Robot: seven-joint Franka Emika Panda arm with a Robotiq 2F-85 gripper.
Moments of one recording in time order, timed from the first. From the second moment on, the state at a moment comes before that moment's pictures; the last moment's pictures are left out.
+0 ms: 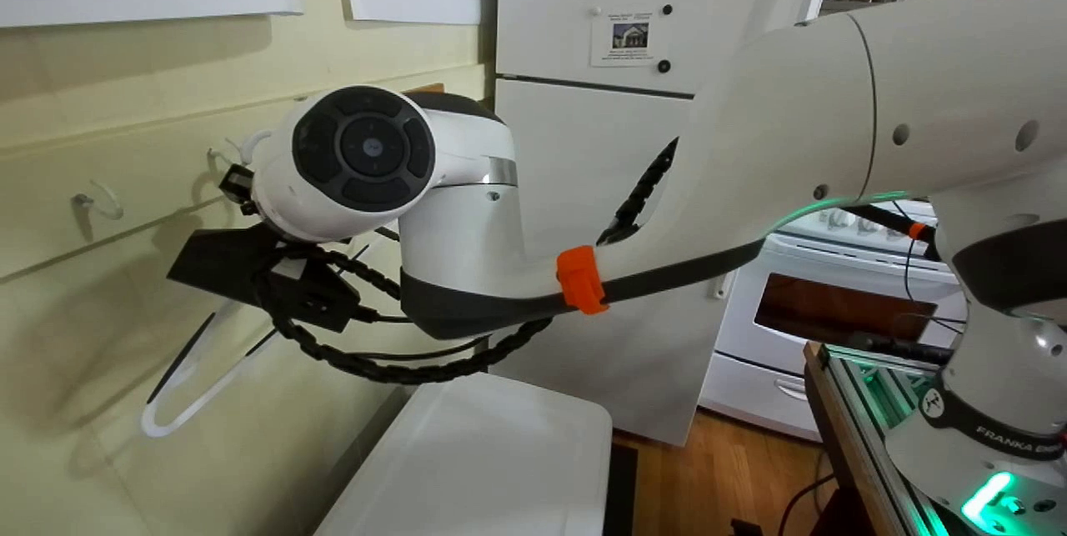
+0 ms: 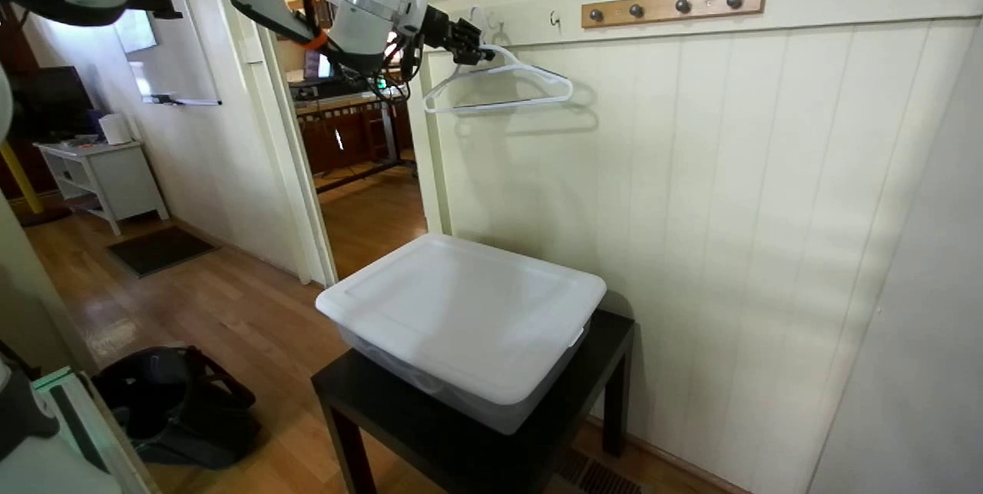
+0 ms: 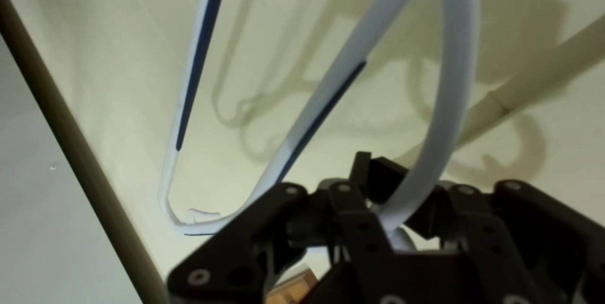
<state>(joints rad) 0.91 0.96 -0.95 -1.25 -0.42 2.57 2.09</state>
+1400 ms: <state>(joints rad) 0.73 0.89 -0.75 -1.16 -0.38 2.57 1.76</state>
